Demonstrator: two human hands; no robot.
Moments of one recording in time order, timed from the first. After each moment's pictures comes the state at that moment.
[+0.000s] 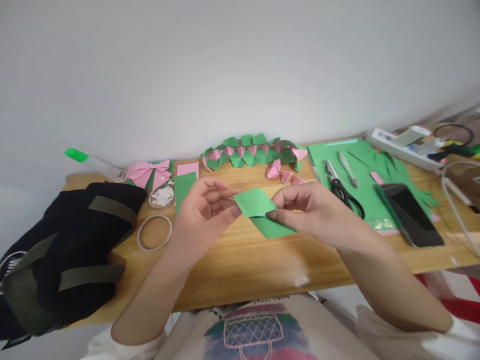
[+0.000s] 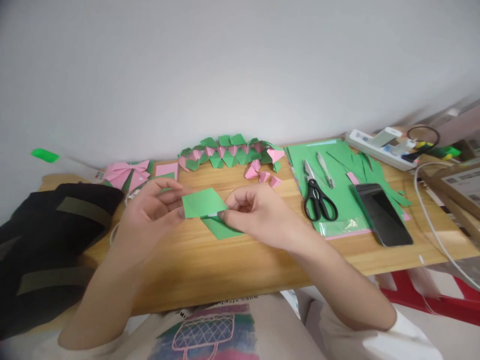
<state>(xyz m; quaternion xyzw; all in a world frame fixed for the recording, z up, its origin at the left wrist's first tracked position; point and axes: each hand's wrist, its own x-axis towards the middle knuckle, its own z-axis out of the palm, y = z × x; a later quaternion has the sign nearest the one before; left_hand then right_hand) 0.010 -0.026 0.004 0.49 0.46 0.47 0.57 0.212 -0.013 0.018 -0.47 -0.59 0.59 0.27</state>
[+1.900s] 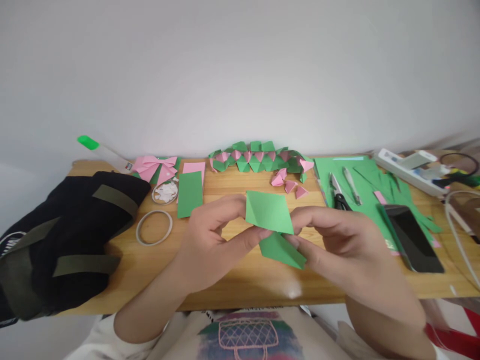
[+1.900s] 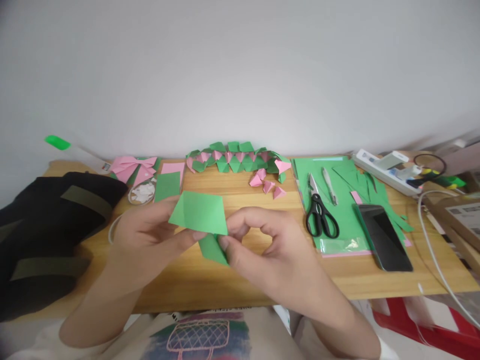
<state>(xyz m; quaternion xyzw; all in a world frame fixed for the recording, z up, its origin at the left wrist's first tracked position) 0.020 -0.036 0.017 0.66 0.36 0.49 0.44 0.215 -0.046 0.036 -0.43 -0.64 0.52 0.37</state>
